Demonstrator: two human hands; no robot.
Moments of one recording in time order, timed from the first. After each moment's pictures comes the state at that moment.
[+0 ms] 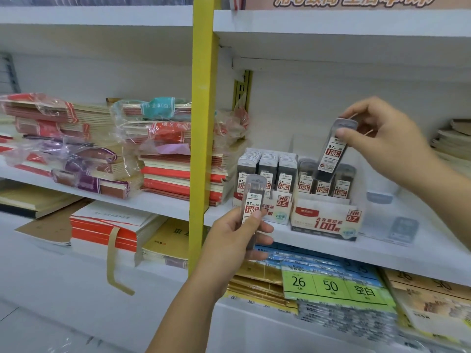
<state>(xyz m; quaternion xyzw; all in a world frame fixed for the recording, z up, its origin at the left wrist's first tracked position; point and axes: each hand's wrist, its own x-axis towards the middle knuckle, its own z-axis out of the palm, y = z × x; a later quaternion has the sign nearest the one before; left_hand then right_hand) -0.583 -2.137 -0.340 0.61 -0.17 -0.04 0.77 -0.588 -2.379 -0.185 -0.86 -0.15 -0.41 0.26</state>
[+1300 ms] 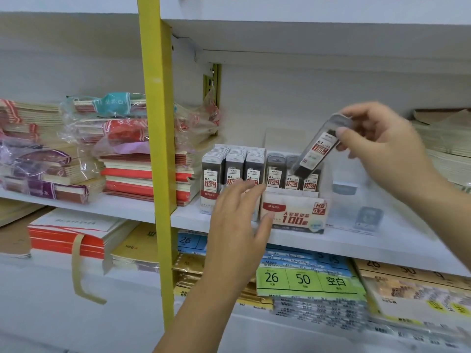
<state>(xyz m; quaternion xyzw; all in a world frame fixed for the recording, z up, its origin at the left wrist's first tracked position) -0.584 -2.200 -0.339 0.81 -0.27 0.33 0.40 -0.620 -2.410 -0.205 -0.82 -0.16 -0.43 0.35</state>
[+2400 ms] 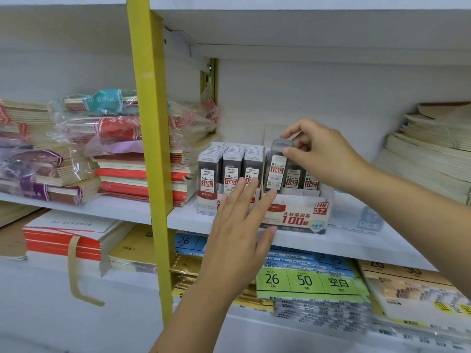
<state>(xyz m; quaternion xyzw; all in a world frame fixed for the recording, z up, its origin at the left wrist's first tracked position) -0.565 -2.201 -0.362 0.84 -0.34 0.32 0.29 -0.563 -2.381 -0.217 -0.91 -0.13 -0.30 0.25</state>
